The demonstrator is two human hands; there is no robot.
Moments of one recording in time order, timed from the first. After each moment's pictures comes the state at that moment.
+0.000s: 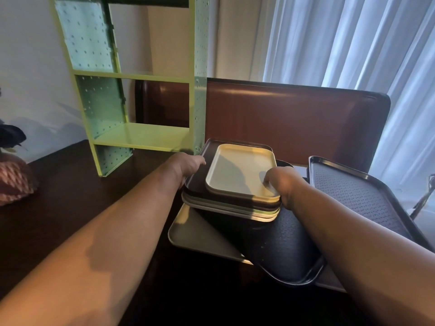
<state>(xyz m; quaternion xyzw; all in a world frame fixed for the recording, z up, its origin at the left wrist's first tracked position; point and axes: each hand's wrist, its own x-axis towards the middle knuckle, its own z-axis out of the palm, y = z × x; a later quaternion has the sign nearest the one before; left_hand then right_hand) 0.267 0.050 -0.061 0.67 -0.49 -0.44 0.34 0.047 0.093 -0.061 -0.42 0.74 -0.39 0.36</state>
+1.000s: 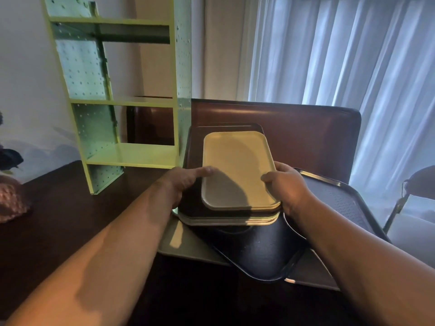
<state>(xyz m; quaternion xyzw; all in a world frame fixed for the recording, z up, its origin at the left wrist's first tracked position) 0.244 0.078 -0.056 0.56 -0.45 -0.57 0.40 0.005 0.144 -0.039 -0.48 0.58 -0.53 0.39</state>
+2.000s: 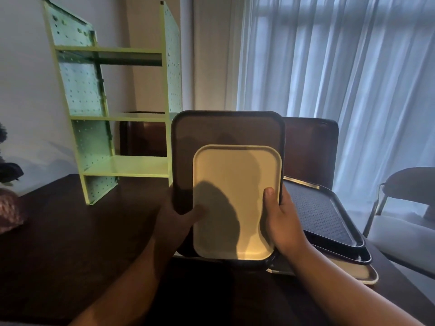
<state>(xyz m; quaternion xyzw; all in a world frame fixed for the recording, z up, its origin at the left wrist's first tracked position) 0.234 0.176 -0.110 0.42 -0.56 -0.39 0.60 0.003 0.223 -0.090 -0.57 0.49 -0.63 0.21</state>
